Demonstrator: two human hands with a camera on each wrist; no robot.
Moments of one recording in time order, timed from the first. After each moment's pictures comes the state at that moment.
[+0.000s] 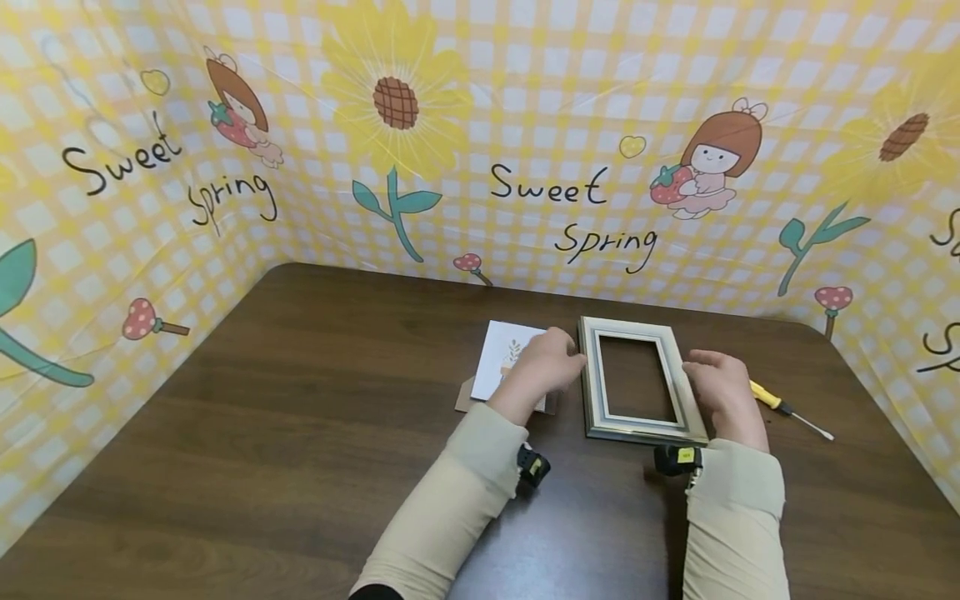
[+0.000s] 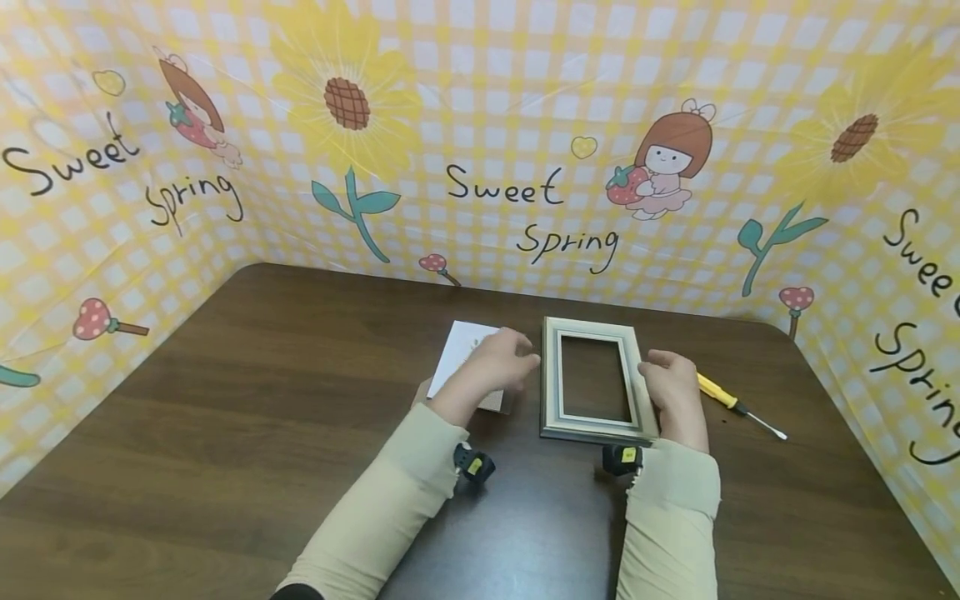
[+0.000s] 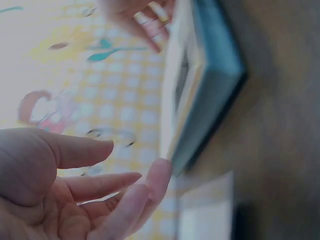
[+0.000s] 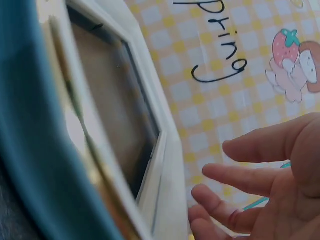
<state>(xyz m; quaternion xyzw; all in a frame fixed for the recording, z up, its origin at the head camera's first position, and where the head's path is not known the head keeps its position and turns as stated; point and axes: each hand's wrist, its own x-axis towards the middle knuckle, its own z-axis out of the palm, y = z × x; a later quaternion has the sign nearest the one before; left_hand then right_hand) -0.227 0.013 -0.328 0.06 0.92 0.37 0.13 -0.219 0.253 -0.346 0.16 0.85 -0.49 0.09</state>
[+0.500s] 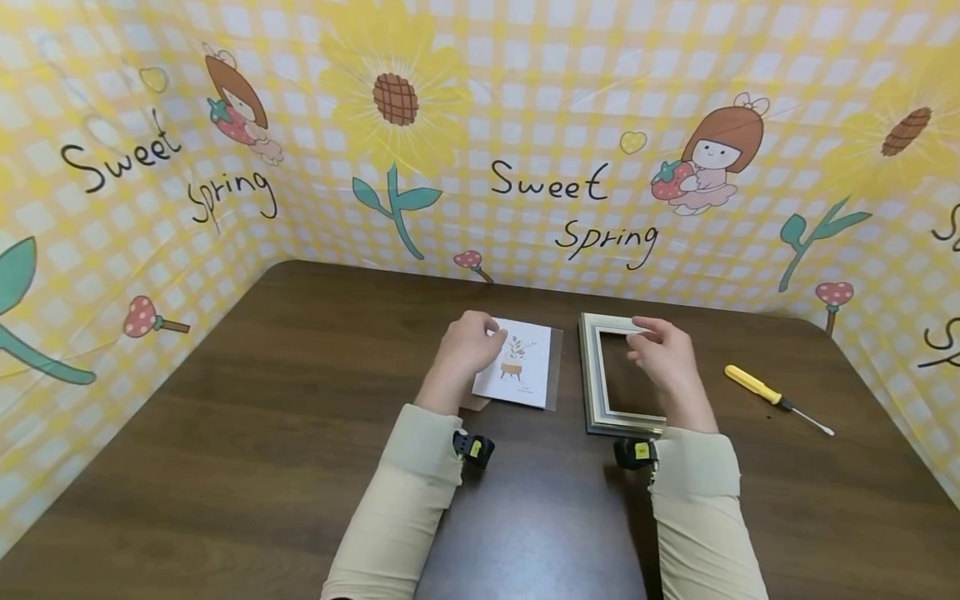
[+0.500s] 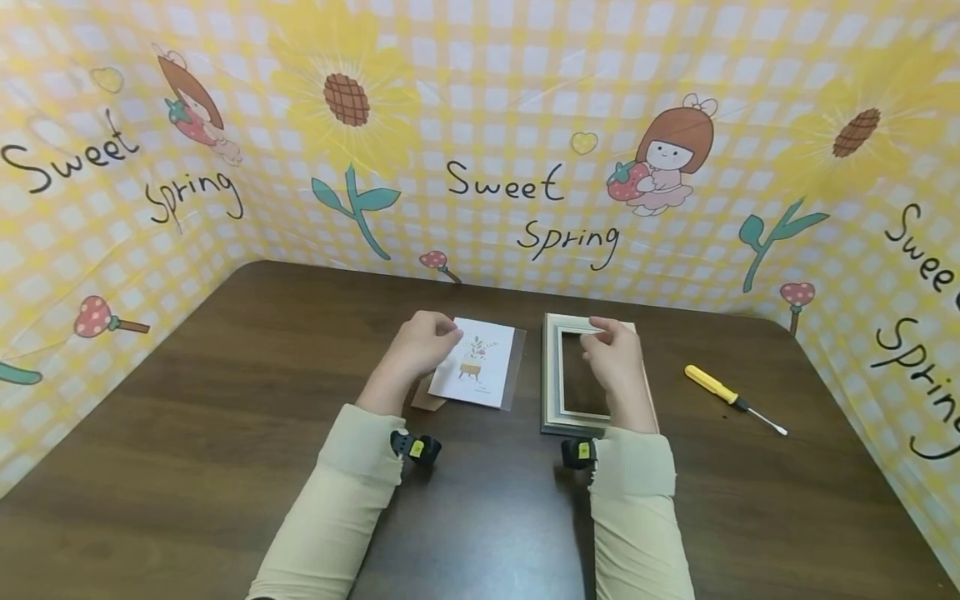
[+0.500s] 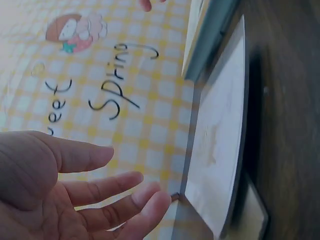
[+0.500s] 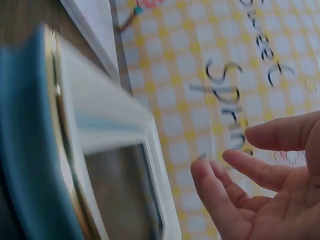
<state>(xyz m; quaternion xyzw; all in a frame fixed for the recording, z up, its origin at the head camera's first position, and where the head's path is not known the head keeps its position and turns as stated) -0.232 -0.068 -0.327 -0.05 0.92 0.38 0.06 -0.225 0.185 -0.329 0.08 0.83 -0.55 0.02</state>
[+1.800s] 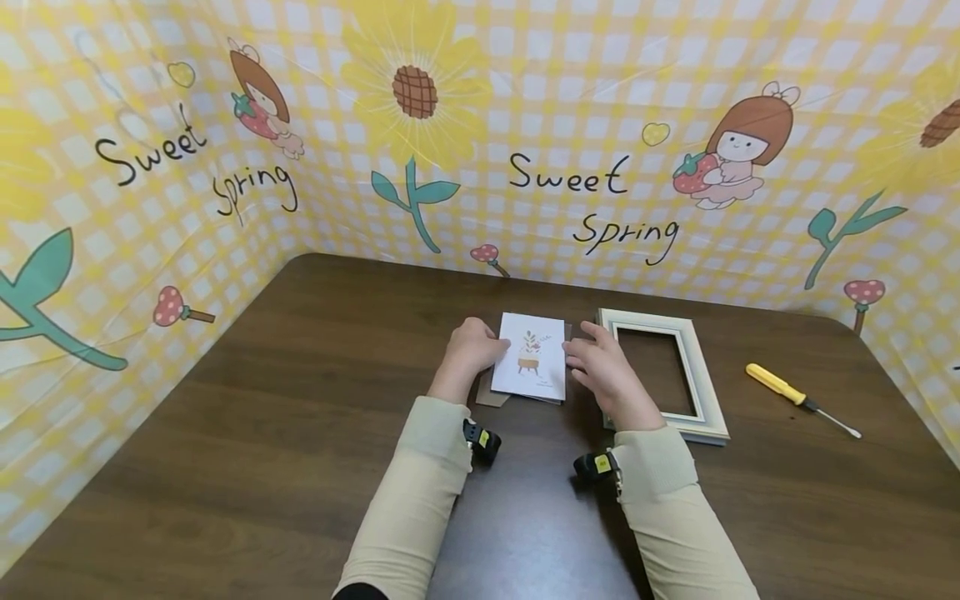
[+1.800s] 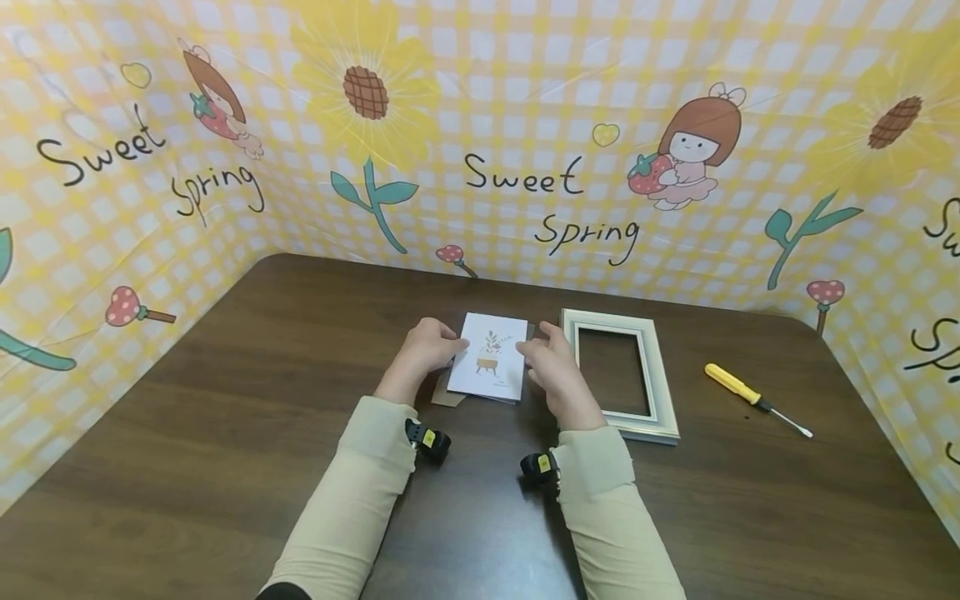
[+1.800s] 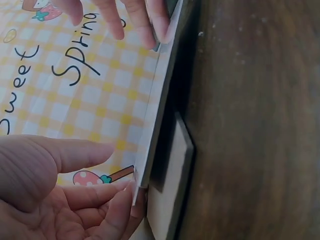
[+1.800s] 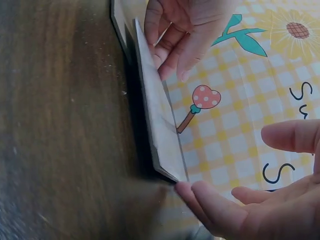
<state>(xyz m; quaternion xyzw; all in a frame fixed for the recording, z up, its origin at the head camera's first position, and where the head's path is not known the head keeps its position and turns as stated) -0.244 -0.082 -0.358 -0.12 0.91 0.39 0.08 -0.223 0.104 -0.351 0.05 0.71 -0.68 0.16</state>
